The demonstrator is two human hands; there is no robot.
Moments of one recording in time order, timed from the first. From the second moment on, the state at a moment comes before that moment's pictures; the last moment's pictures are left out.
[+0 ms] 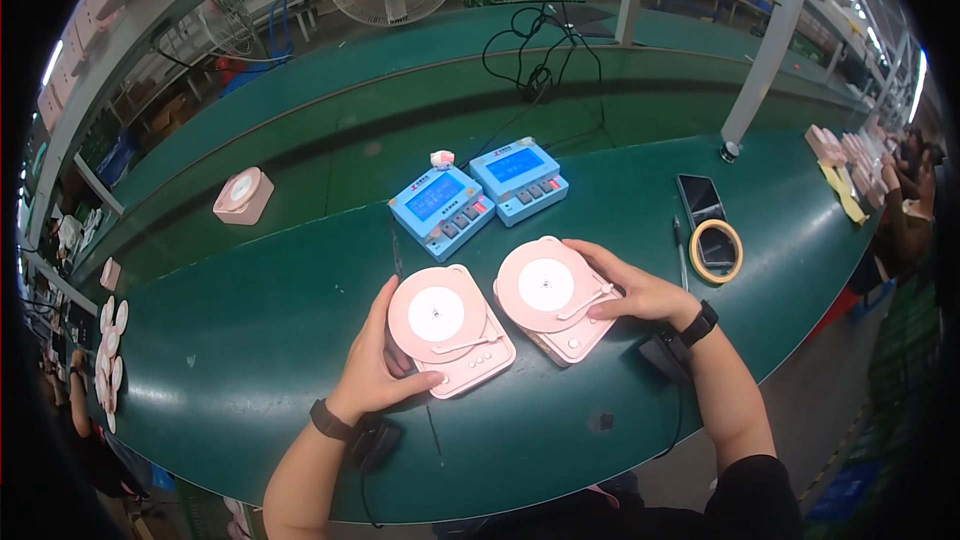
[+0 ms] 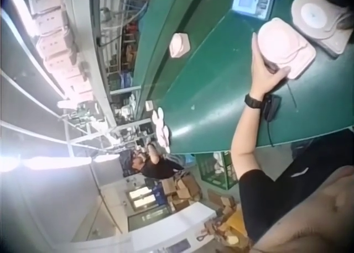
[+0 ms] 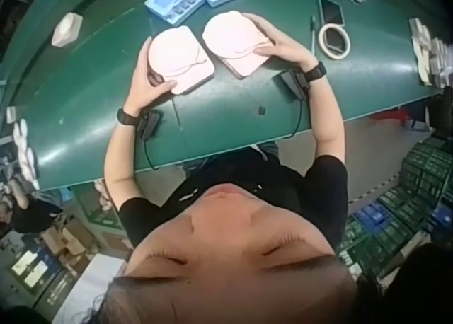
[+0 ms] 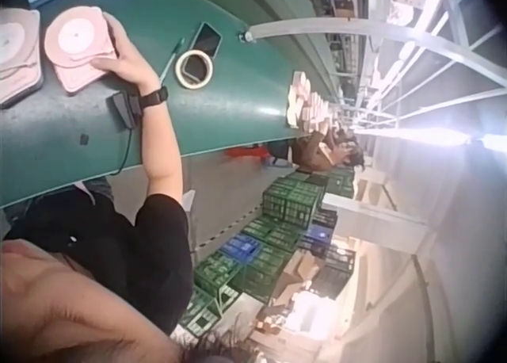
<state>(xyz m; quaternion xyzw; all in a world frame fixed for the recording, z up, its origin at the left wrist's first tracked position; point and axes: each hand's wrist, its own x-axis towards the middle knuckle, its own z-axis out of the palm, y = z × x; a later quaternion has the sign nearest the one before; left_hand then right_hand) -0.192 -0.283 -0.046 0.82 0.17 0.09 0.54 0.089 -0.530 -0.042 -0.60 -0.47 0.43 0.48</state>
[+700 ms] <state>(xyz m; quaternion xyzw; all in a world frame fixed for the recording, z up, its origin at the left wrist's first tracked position) -0.195 -0.278 -0.060 0.75 0.13 0.16 0.63 0.087 -0.531 -0.039 -0.57 -0.45 0.47 0.50</state>
